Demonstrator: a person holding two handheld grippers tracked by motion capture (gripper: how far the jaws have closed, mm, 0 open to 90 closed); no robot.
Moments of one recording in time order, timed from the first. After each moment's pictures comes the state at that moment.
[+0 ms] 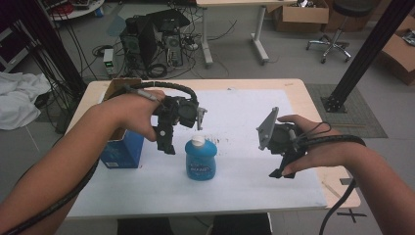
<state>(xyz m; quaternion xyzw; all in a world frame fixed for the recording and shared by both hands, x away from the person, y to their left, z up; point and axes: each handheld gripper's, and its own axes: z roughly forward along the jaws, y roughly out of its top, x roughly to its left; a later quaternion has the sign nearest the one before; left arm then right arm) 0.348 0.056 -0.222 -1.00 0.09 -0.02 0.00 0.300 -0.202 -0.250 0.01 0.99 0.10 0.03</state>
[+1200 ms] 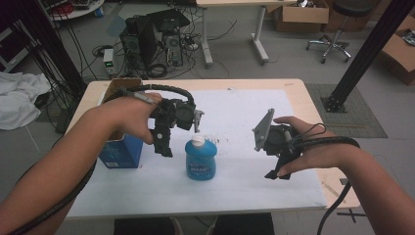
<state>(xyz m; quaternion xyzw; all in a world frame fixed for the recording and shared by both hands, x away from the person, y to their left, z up) 0.343 0.060 -0.225 -1.00 0.08 -0.02 0.00 0.299 -0.195 -0.255 0.01 0.99 0.10 0.03</state>
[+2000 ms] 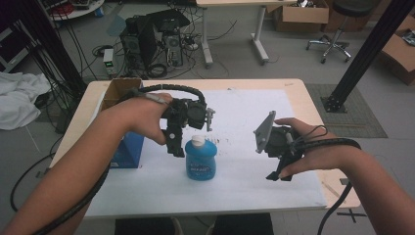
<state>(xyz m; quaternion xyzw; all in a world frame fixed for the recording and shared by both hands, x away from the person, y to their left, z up) 0.343 0.036 -0.224 -1.00 0.07 -0.02 -0.01 0.297 -0.197 -0.258 0.00 0.99 0.10 0.03</state>
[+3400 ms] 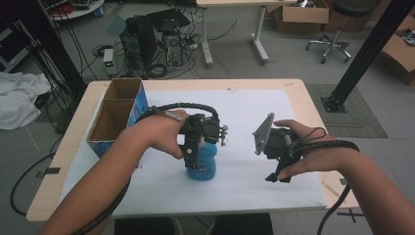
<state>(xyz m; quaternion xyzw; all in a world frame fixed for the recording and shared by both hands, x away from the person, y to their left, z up) 0.337 0.006 -0.271 -1.00 0.06 -0.01 -0.01 0.296 -0.196 -0.262 0.00 0.99 0.10 0.03</state>
